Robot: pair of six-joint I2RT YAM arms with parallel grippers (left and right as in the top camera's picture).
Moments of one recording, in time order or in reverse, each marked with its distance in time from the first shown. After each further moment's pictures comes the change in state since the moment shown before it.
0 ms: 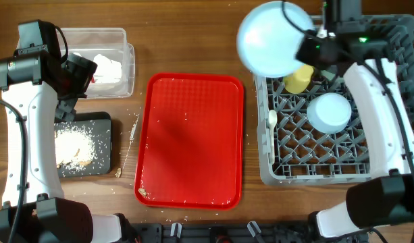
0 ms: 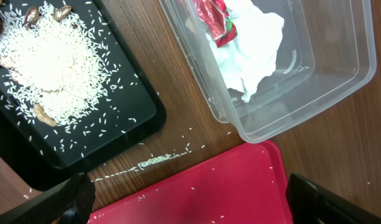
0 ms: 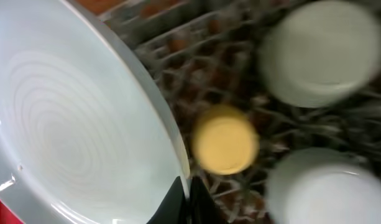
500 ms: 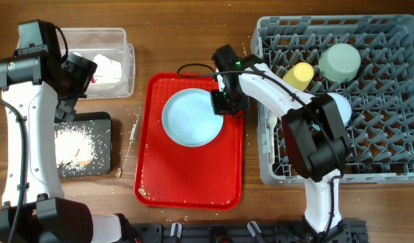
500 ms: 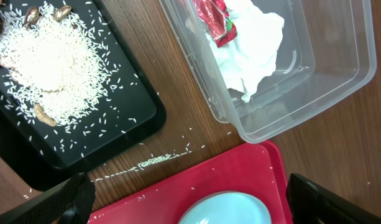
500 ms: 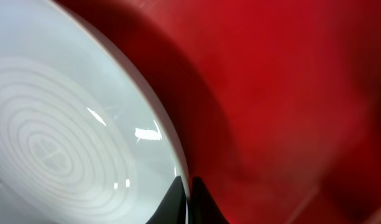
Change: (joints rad) left arm 0.000 0.000 0.000 0.000 0.000 0.000; right arm 0.410 0.465 -0.082 0.085 -0.296 -0.119
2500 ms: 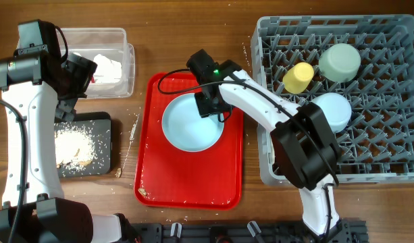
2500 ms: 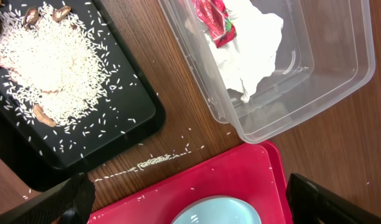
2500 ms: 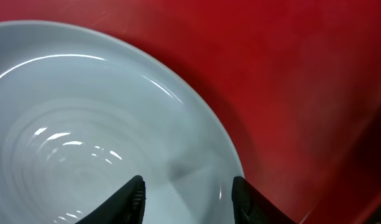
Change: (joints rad) left arm 0.000 0.000 0.000 0.002 0.000 0.000; right arm 0.146 -0.005 0.060 0.008 0.220 0.014
